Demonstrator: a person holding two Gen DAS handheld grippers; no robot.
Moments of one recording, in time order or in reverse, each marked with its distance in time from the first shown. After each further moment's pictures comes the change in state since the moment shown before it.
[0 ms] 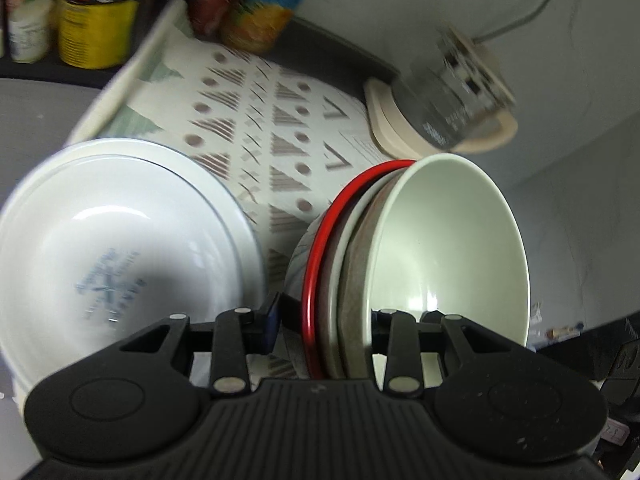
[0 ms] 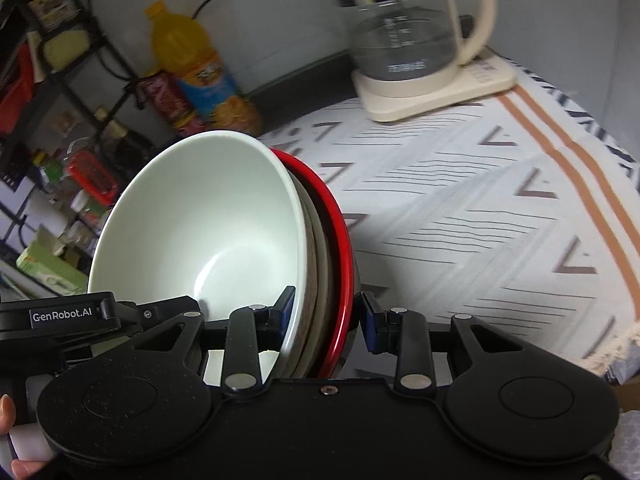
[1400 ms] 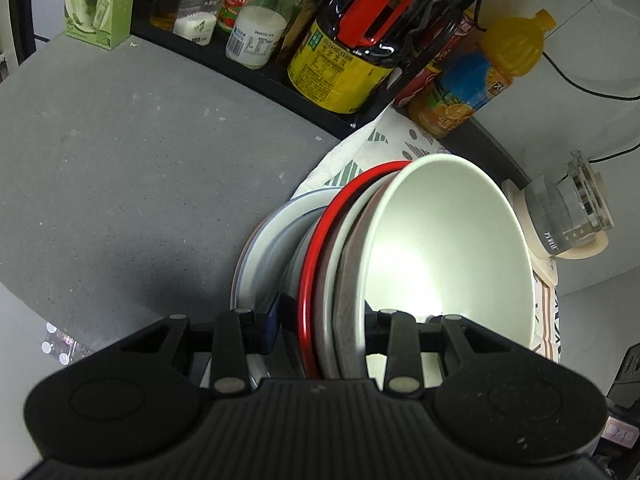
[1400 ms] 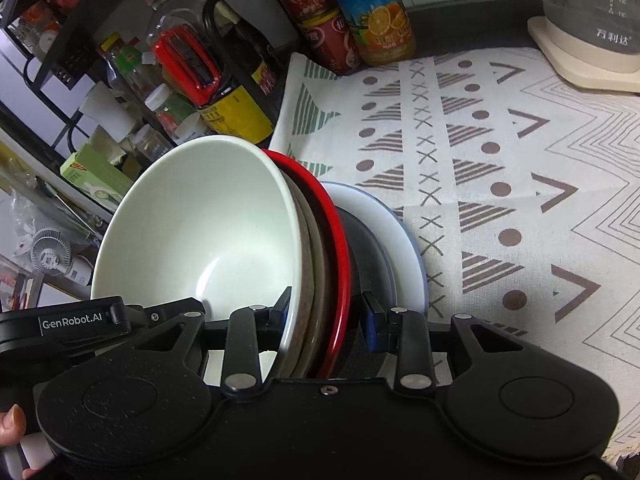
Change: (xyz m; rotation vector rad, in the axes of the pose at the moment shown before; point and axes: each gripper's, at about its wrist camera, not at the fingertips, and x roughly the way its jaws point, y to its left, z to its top) left arm -0.068 0.131 -0.012 -0.257 -0.144 0.196; right arm 0.080 0.117 -0.016 -0.181 0.182 0.162
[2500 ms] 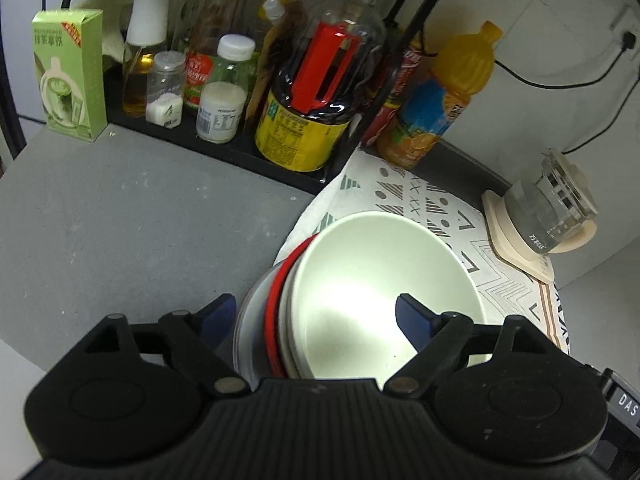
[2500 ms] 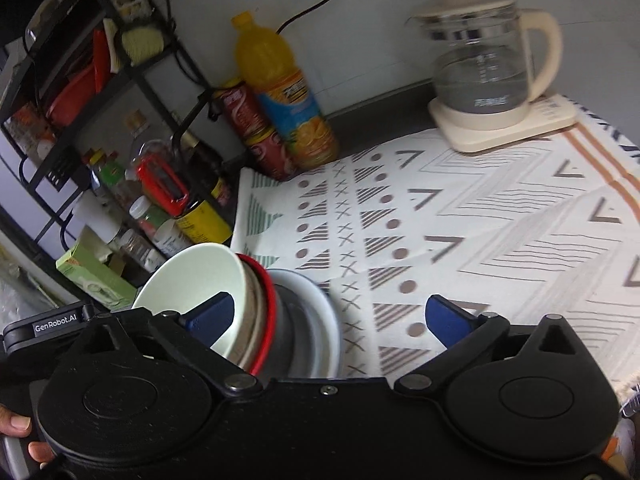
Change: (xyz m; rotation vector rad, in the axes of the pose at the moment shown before) left arm -0.035 -0.031 0.013 0.173 -0.124 0.026; right arm -0.094 -0.035 -0.028 0.129 -0.314 -0.100
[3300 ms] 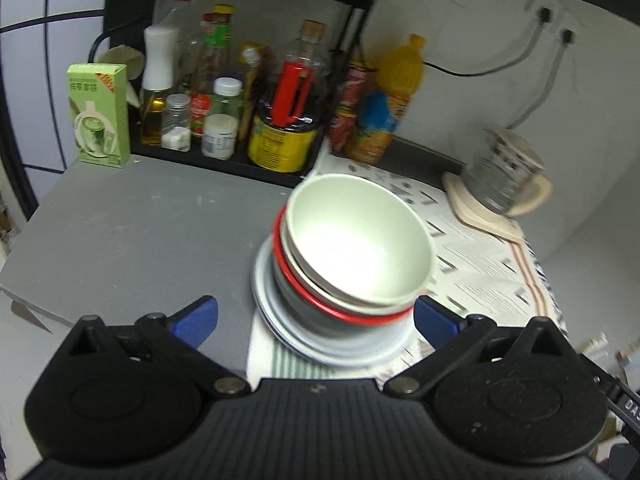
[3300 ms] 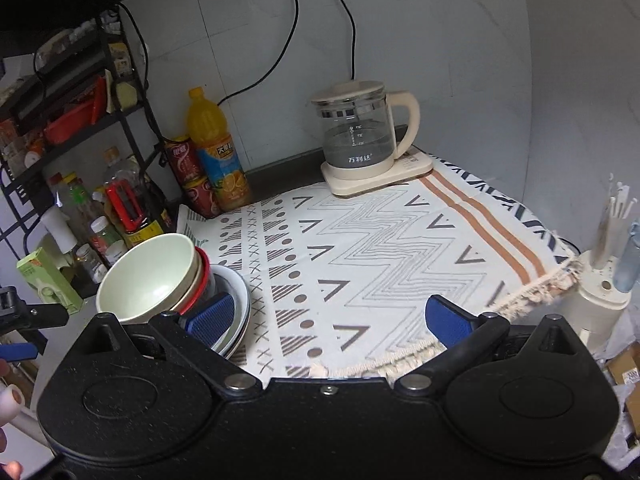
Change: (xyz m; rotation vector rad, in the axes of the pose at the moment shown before) left arm -0.107 0.004 -0.074 0.151 -0.093 -0.041; right arm -0.145 0.004 -0.094 -0.016 -0.242 -0.288
